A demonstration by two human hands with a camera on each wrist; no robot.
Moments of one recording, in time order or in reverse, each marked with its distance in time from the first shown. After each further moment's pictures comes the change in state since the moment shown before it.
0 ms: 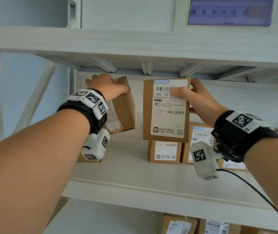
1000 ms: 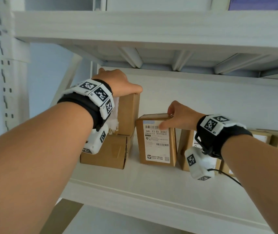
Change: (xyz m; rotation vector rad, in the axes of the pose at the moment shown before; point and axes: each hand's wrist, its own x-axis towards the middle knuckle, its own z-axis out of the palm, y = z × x) left_hand 0.042 -0.071 -0.022 0.327 -0.125 0.071; right_hand 0.063 0.034 0.125 -0.735 -0.393 0.107
